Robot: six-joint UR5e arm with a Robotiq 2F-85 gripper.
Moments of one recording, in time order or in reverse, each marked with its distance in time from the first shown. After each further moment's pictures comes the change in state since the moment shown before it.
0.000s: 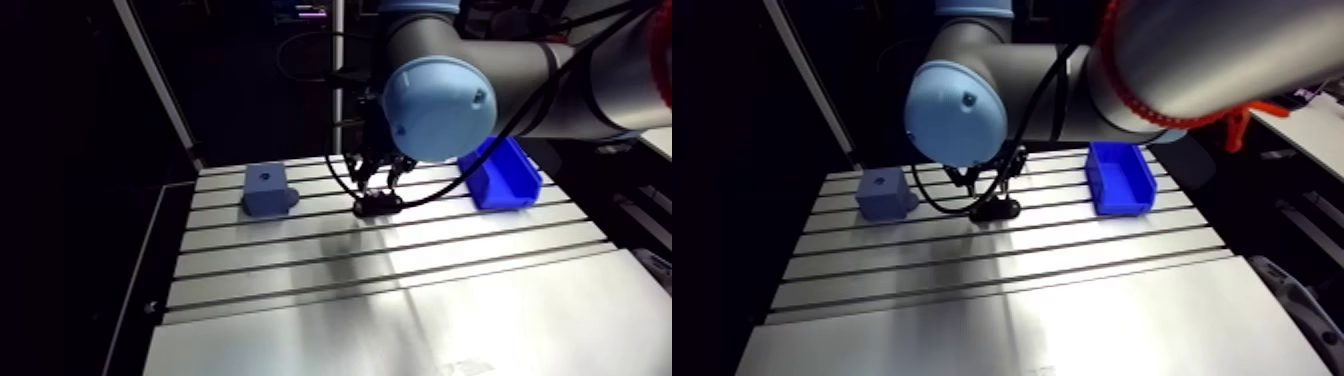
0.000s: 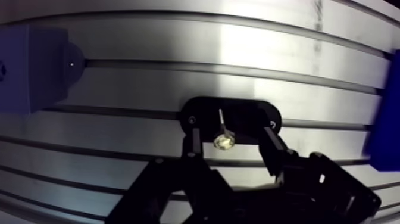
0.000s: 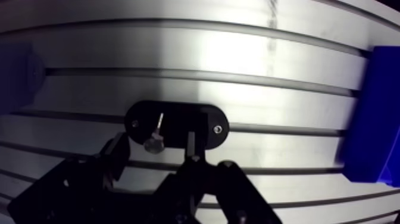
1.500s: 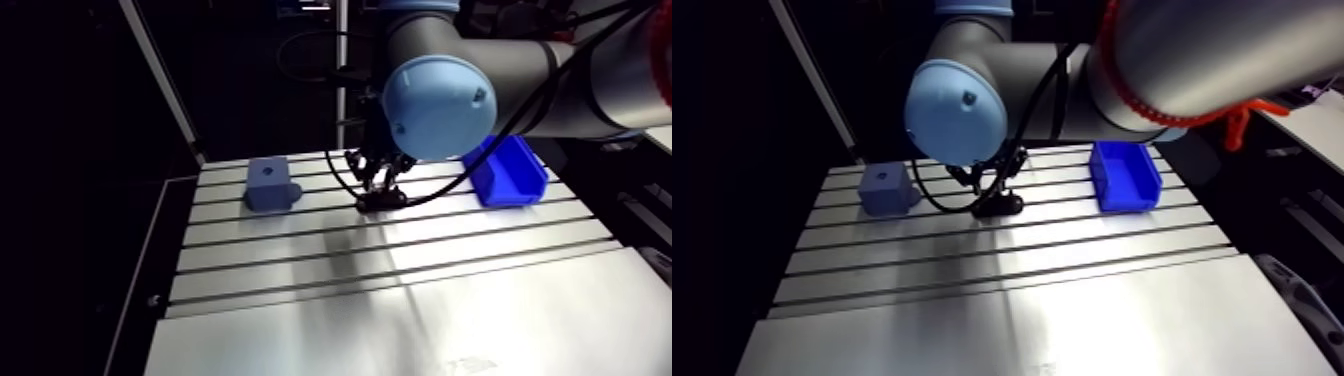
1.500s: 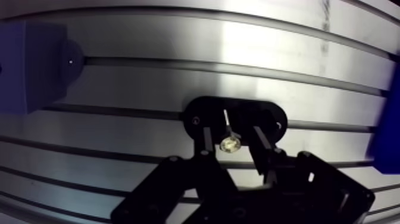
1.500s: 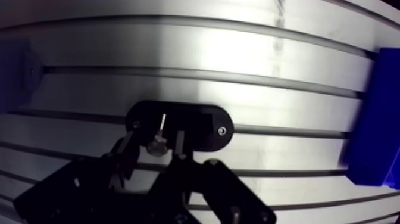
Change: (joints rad) arm 0.010 0.016 -0.003 -0.001 -0.009 0.000
